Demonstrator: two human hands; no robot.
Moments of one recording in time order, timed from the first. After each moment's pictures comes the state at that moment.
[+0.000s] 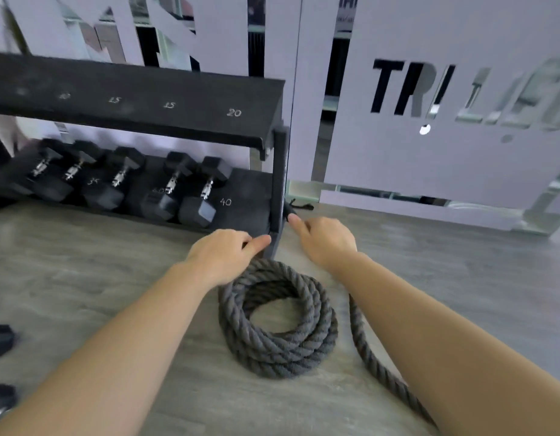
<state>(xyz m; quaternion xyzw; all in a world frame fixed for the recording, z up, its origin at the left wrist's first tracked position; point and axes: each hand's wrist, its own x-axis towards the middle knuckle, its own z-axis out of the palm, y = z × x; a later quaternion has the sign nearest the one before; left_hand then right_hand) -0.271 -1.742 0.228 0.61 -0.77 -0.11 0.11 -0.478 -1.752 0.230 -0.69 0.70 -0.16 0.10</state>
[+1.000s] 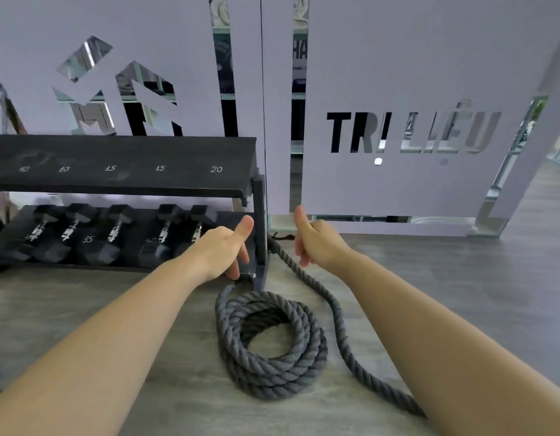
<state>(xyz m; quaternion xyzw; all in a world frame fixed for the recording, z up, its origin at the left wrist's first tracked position) -0.268 -1.671 0.385 0.55 -0.76 -0.29 0.18 -0.481 -1.655 0.369 -0.61 0.67 -0.33 0.28</state>
